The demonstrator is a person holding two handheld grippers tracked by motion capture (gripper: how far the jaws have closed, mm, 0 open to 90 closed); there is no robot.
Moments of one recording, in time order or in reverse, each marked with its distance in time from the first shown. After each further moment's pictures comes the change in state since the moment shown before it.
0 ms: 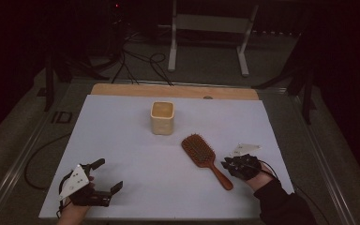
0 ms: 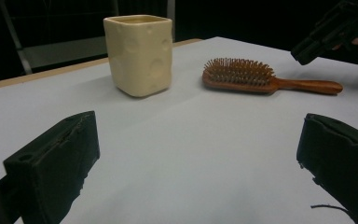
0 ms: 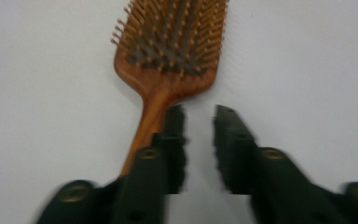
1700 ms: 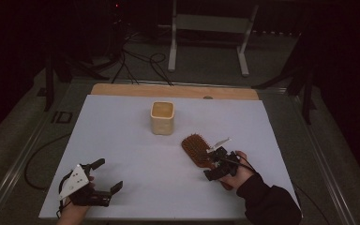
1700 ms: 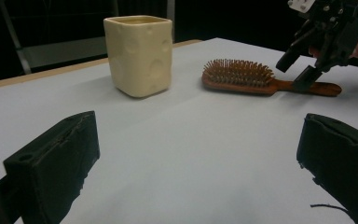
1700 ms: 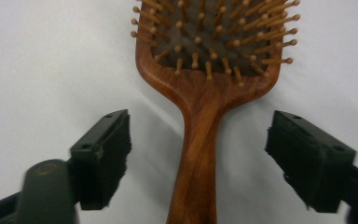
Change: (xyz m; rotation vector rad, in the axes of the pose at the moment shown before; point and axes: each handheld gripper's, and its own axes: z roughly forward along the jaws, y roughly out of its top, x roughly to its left) left arm 0.000 0.000 0.000 -0.005 -0.002 -0.005; right arm 0.029 0.037 0.044 0.286 -0.006 0.062
